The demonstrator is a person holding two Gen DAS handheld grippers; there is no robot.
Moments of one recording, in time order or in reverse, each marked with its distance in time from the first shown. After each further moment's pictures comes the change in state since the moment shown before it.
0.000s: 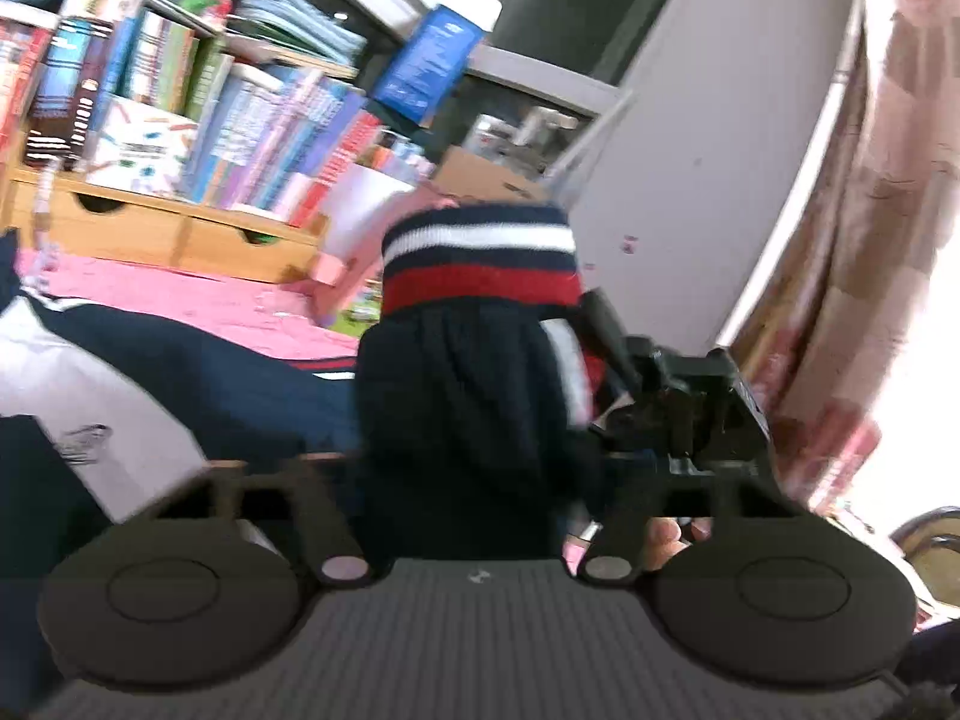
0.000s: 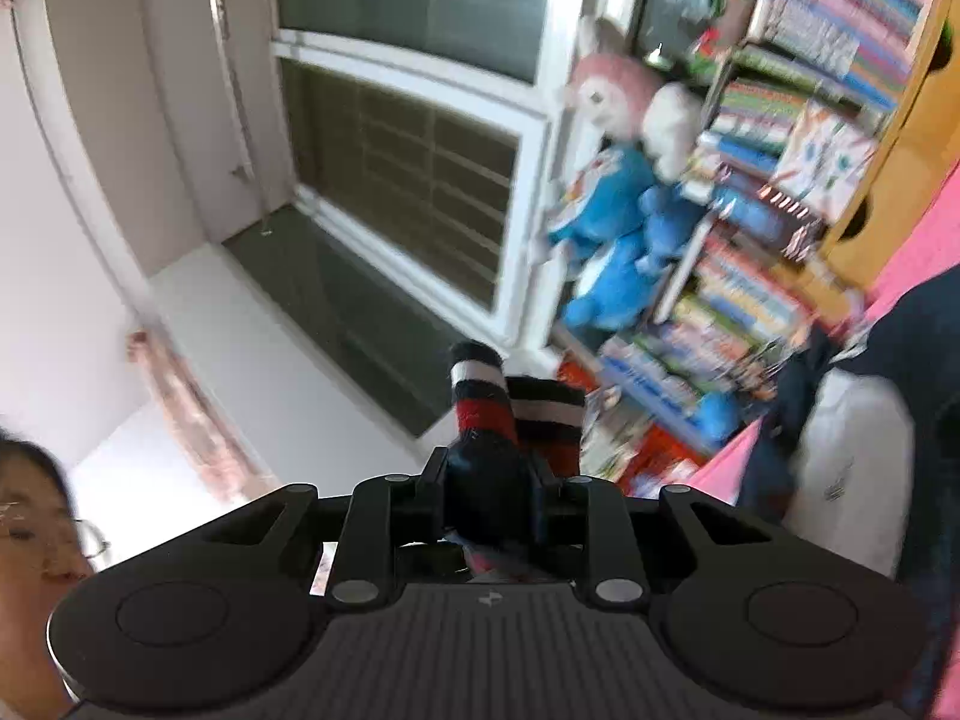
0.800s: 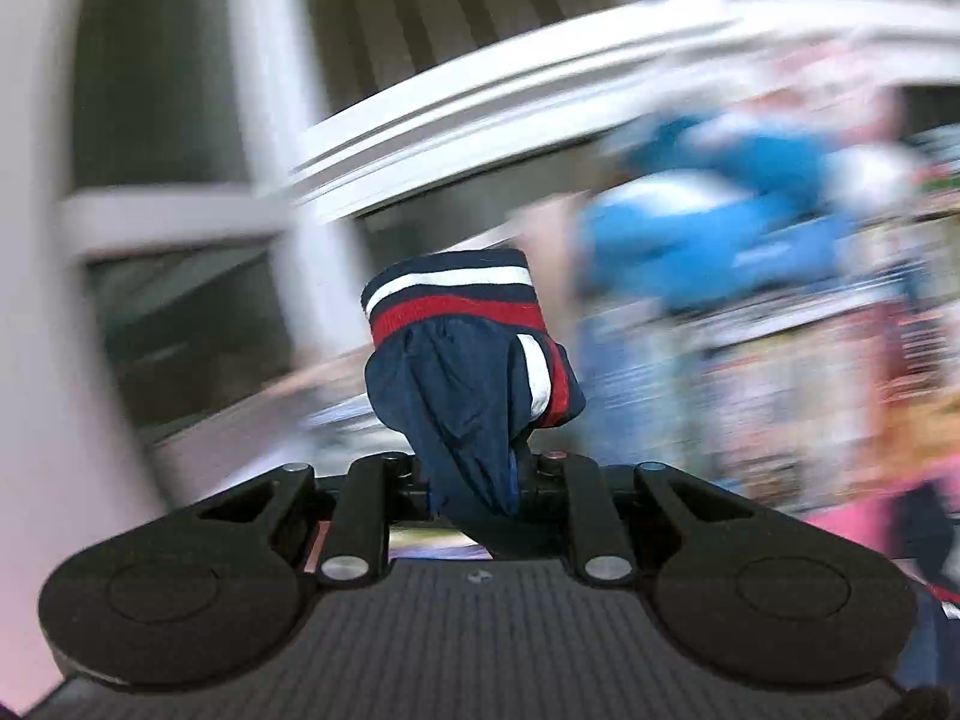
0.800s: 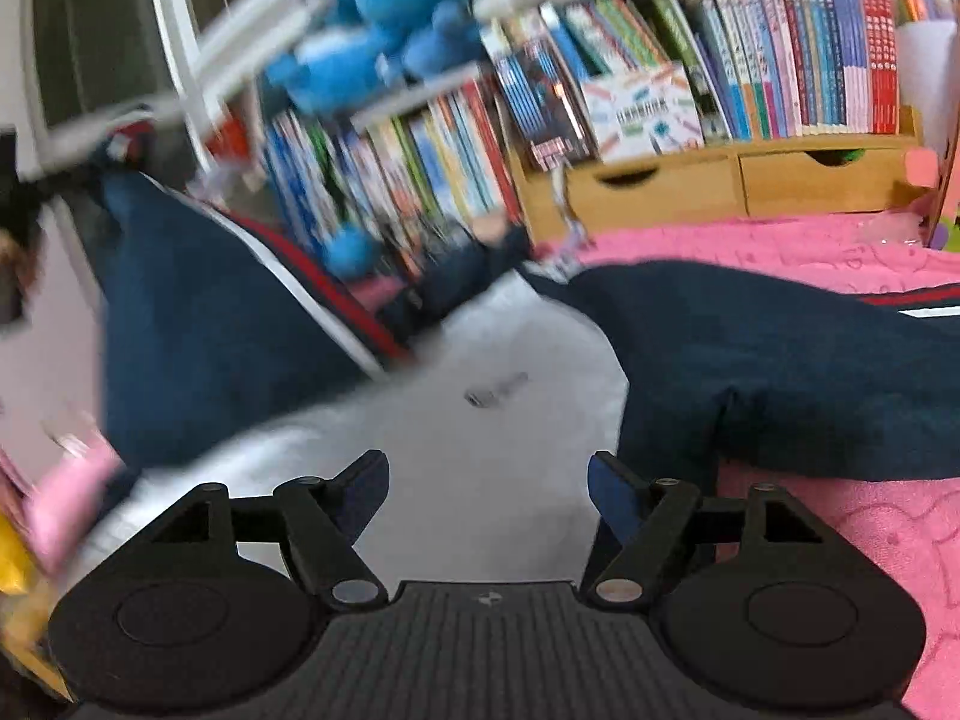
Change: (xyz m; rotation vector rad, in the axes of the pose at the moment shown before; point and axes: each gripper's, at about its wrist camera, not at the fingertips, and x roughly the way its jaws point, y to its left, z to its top) left arm -0.249 0.140 0.174 0.292 -0.221 1.564; right arm 0.112 -0.019 -0.075 -0.511 0.359 -0.865
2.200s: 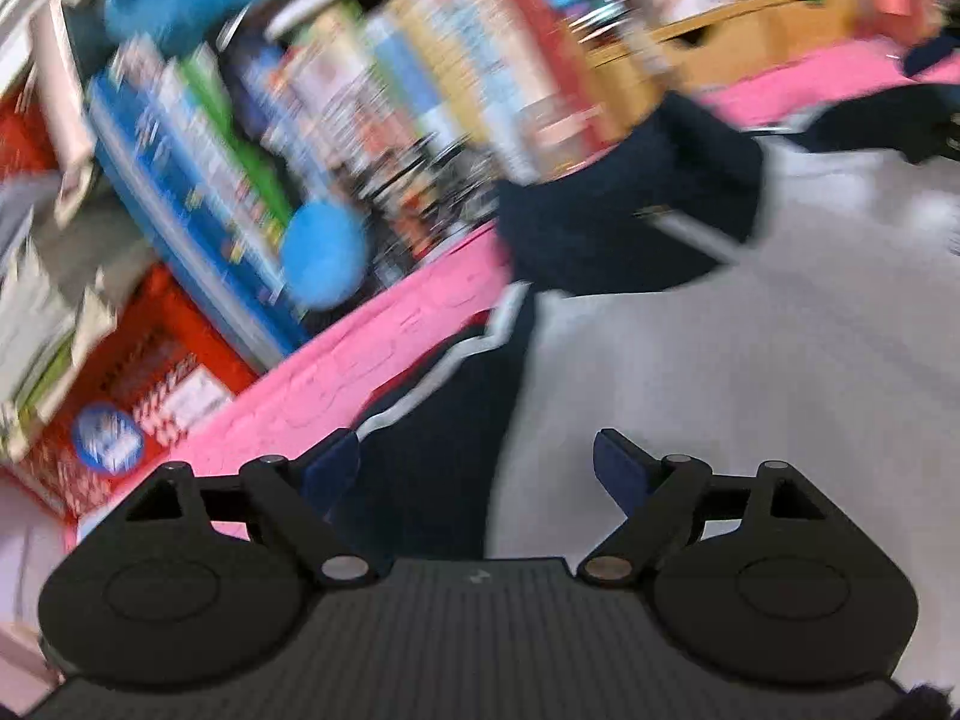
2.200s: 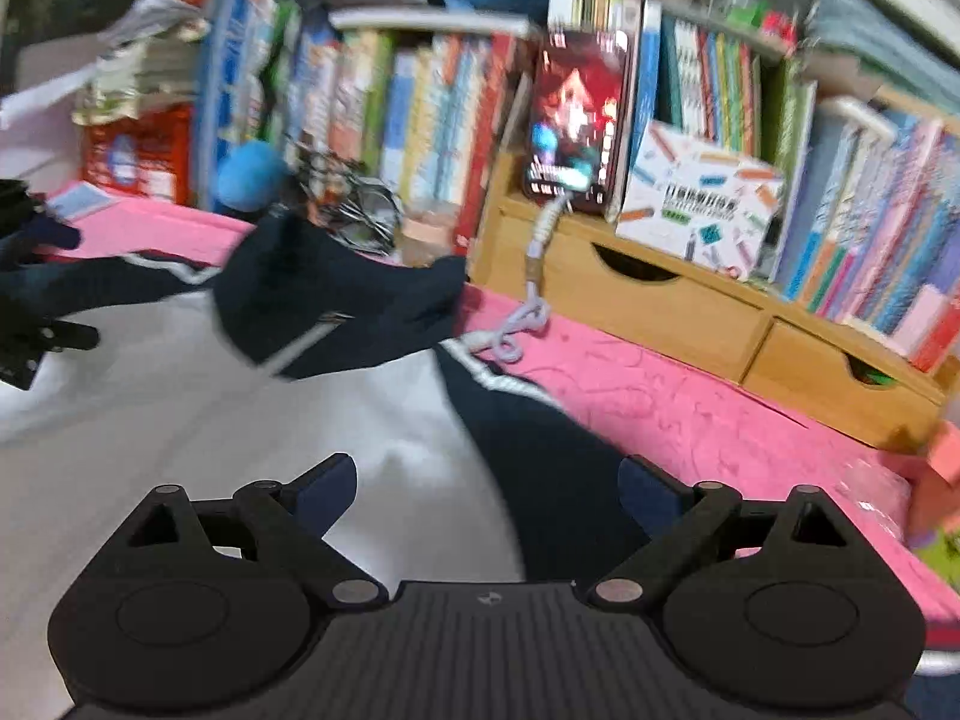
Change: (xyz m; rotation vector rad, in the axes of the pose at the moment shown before) left arm 0.041 -0.191 -0.143 0.407 0.278 -0.520; right arm 0.133 0.015 0.116 -0.384 0.089 -0.276
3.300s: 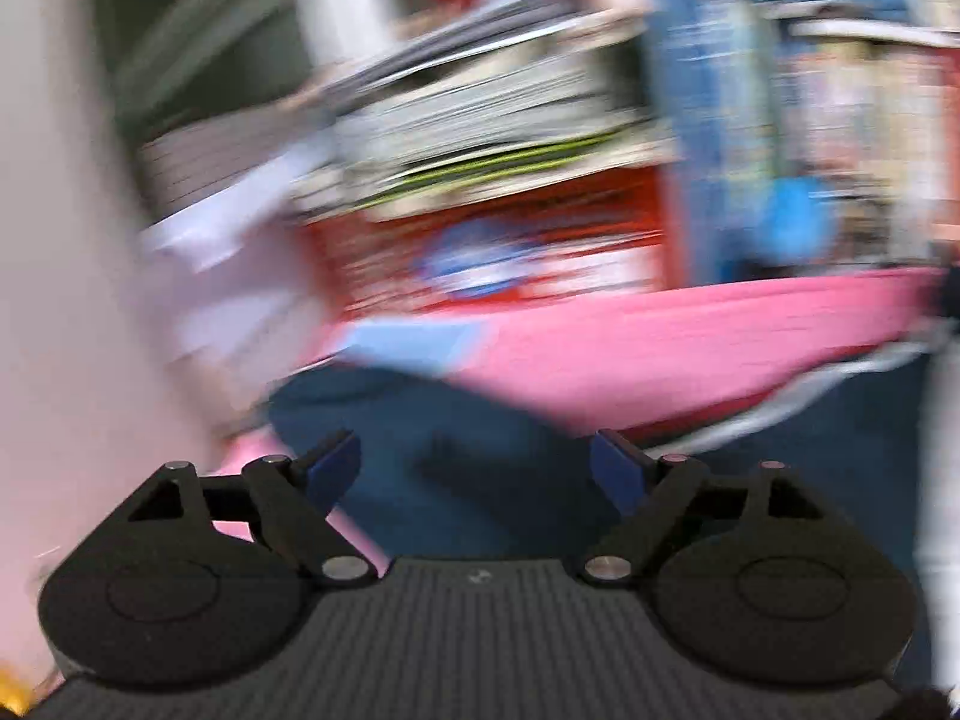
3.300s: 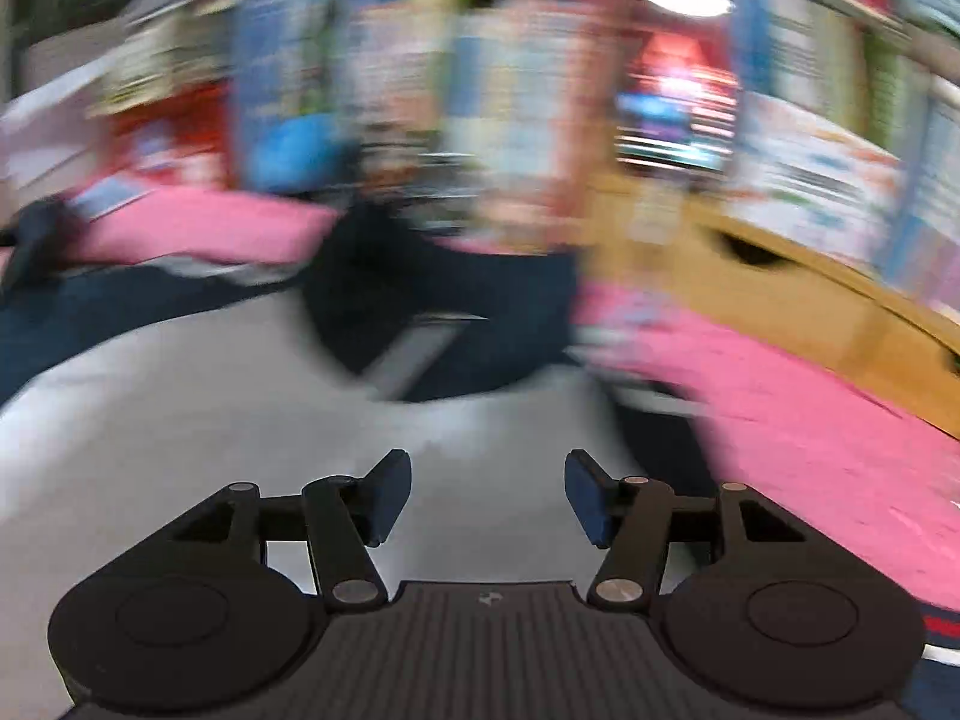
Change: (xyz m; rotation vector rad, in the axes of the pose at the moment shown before) left arm -0.065 0.149 -0.128 -0.531 0.066 0.456; right arm 0.021 0.073 0.018 -0.028 0.057 0.153
